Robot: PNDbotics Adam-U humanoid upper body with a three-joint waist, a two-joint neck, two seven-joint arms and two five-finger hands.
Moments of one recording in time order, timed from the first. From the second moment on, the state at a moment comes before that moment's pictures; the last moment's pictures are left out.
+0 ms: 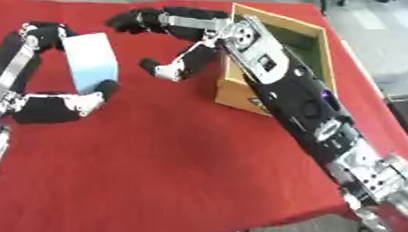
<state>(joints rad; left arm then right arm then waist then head) -0.85 -0.04 -0.39 -1.43 -0.54 -0.10 -0.10 -0.72 -0.67 0.21 -1.51 -0.11 -0.41 0.77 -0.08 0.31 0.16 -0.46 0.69</state>
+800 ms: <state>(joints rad) -0.85 -0.05 -0.39 -1.39 -0.56 -0.11 -0.09 -0.72 -0.66 0.23 -1.54 -0.11 -0.38 0.80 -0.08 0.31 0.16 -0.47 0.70</state>
